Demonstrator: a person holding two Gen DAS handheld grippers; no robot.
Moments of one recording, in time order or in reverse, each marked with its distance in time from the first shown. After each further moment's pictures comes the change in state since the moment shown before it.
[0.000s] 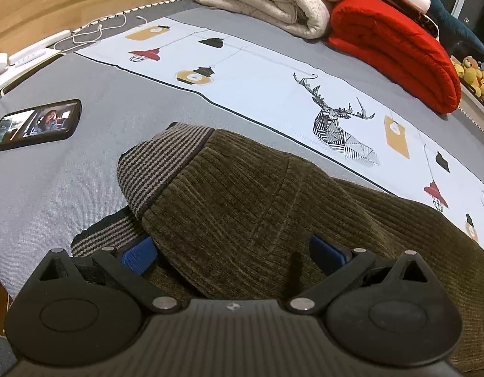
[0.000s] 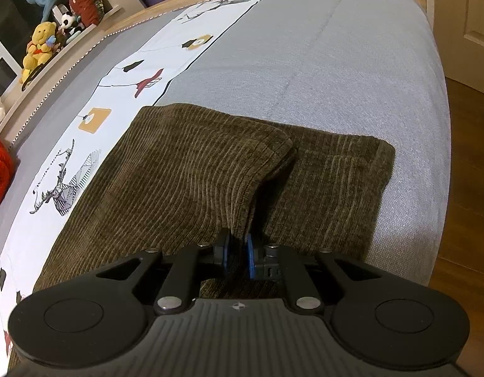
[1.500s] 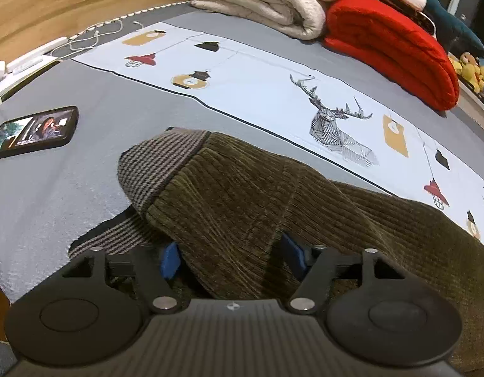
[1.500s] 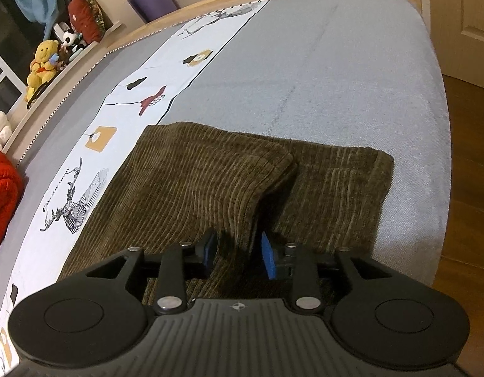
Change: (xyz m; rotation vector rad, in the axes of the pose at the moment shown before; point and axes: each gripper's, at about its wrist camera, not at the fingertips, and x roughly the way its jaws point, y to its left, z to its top) left arm 0.002 -0.009 0.000 0.024 -0.012 -0.001; right arm -0.006 -0.006 0.005 0.045 -0.040 0.041
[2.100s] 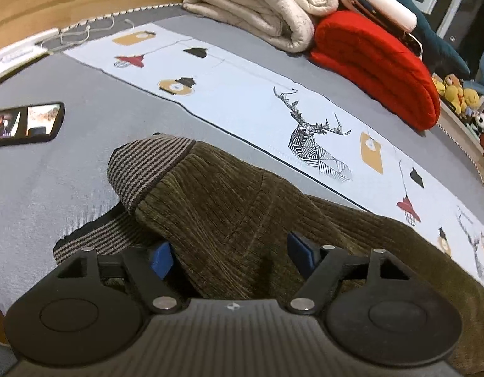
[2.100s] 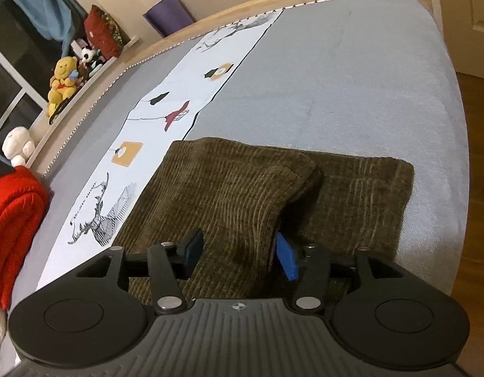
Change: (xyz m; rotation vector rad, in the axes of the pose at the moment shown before) left arm -0.011 0.005 0.004 -0.055 -0.032 -0.097; right arm -0.007 0.003 0.004 0.020 -0.032 0.100
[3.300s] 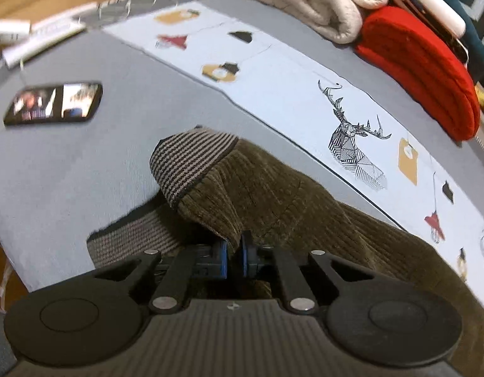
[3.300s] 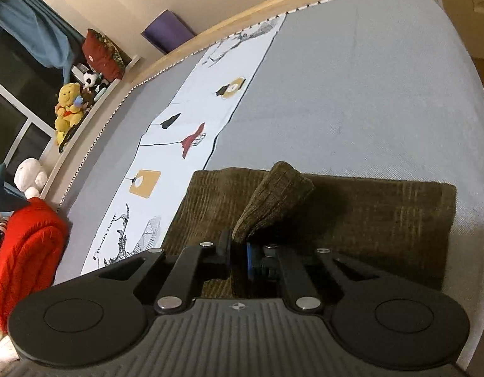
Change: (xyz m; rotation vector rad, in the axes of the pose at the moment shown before) left arm 0.001 0.006 0.027 -0.105 0.106 0.143; right arm 0.012 0.023 0.025 0.110 -0.046 0.055
